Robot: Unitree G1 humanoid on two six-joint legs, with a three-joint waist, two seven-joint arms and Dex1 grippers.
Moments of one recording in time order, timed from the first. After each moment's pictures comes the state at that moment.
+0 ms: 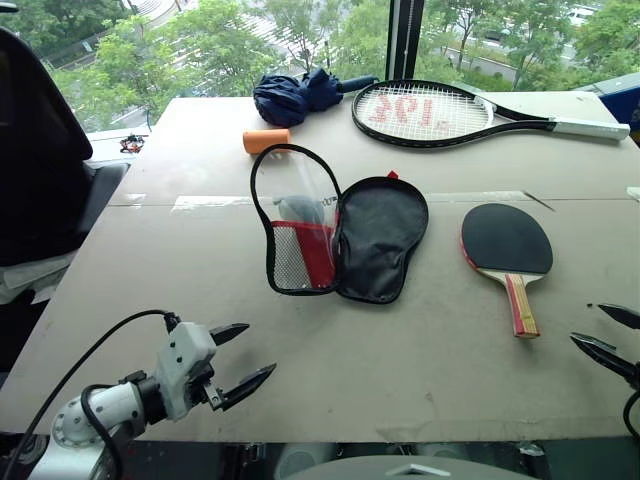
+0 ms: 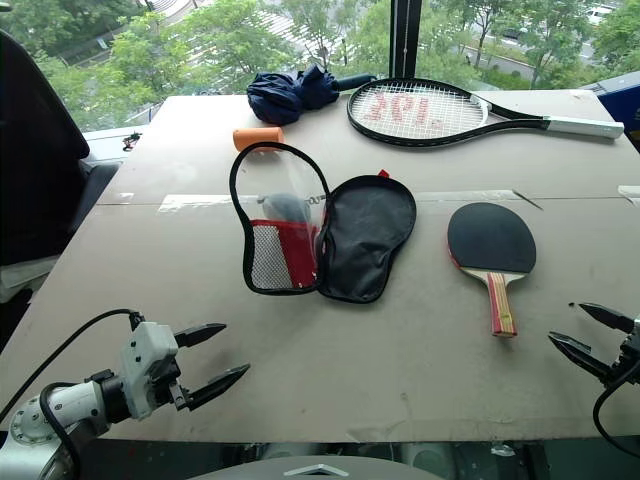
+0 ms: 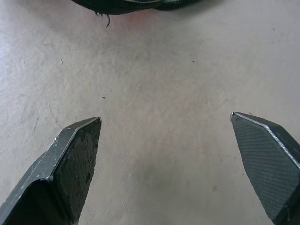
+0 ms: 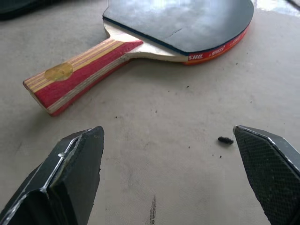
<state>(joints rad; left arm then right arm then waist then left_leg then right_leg) 0.51 0.68 0.30 -0.42 -0.40 0.16 -0.97 0.20 -0.82 -0.52 0.38 0.55 -0.08 1.28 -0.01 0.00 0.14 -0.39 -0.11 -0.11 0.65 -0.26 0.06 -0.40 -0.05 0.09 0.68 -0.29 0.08</state>
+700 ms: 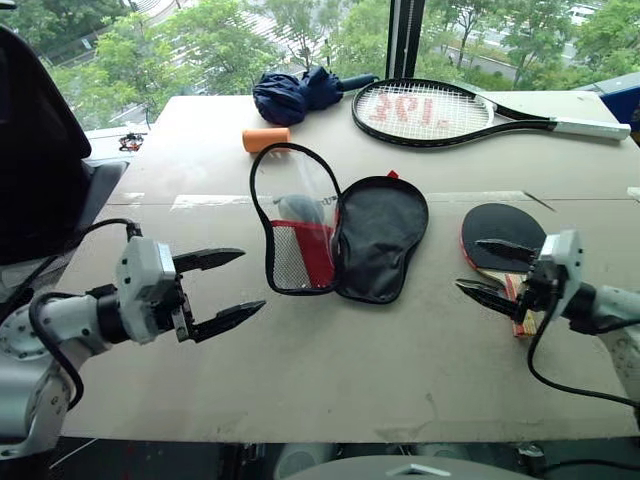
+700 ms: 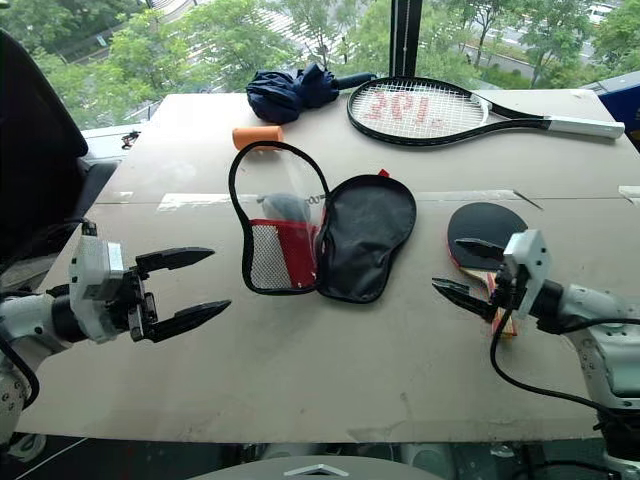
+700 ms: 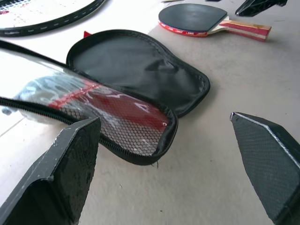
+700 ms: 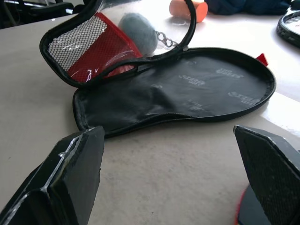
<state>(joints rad) 0.16 0.92 0.48 -0.43 -0.74 0.37 -1.14 -0.08 -0.66 -0.08 -0.29 0.52 0.41 0.90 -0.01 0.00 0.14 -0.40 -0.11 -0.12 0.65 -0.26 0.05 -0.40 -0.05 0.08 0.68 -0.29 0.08</state>
